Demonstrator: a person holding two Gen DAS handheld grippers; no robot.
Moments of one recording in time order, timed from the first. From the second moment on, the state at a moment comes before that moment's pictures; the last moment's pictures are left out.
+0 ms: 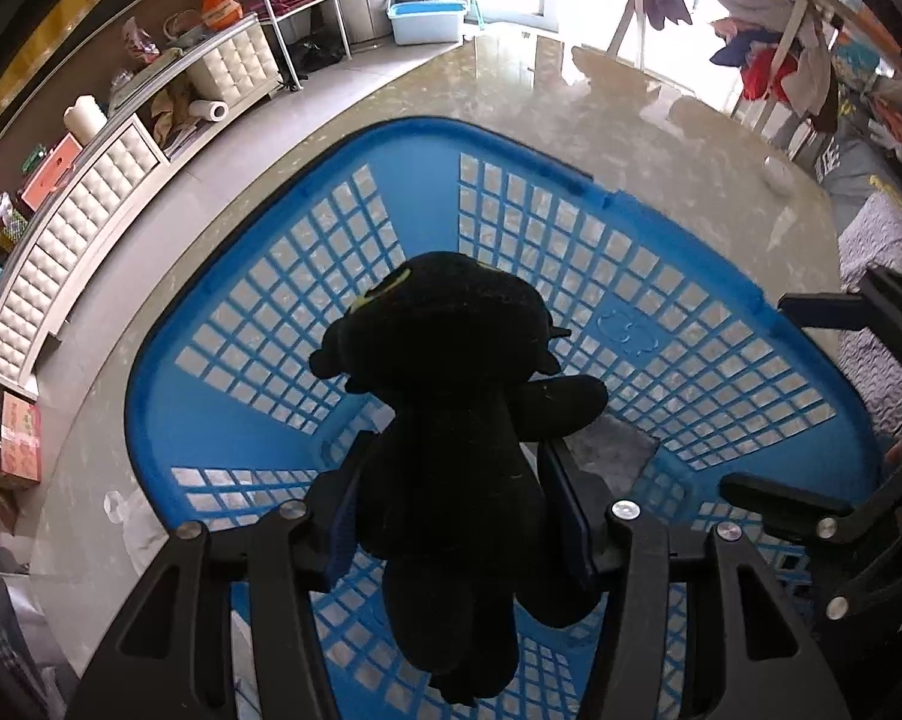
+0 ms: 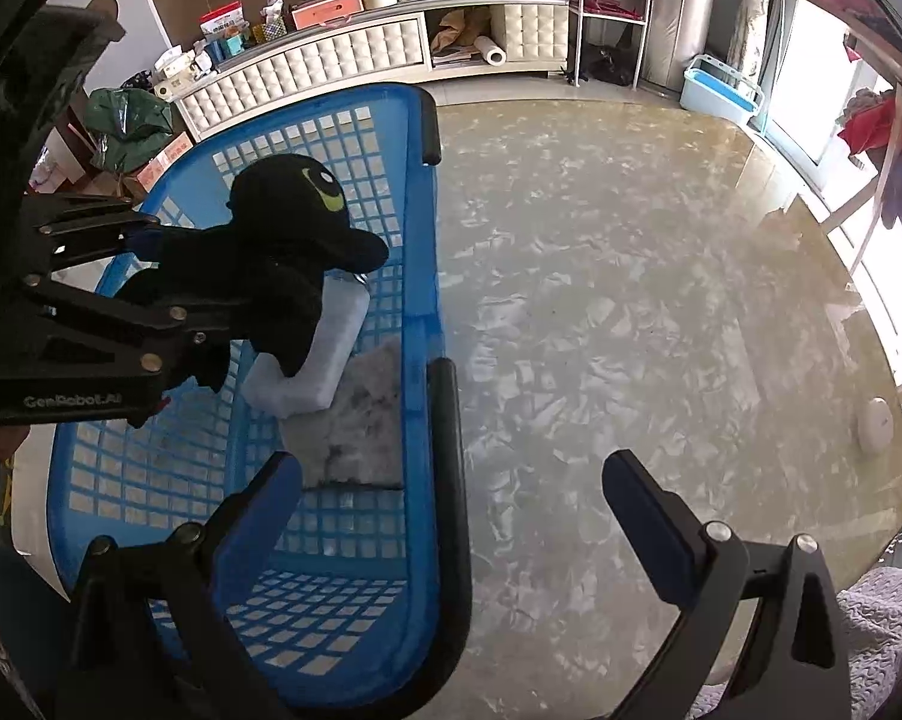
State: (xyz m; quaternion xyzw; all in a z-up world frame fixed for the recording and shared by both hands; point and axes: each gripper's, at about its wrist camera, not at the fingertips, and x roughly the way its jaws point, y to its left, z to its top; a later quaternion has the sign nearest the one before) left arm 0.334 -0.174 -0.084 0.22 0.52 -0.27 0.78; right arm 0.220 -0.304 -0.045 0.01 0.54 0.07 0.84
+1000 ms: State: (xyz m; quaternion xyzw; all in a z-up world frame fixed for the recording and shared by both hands) left arm 0.308 -0.158 -0.038 0.23 0.49 -0.23 0.81; right arm 0.211 -0.303 -0.029 0.04 0.53 0.07 0.84
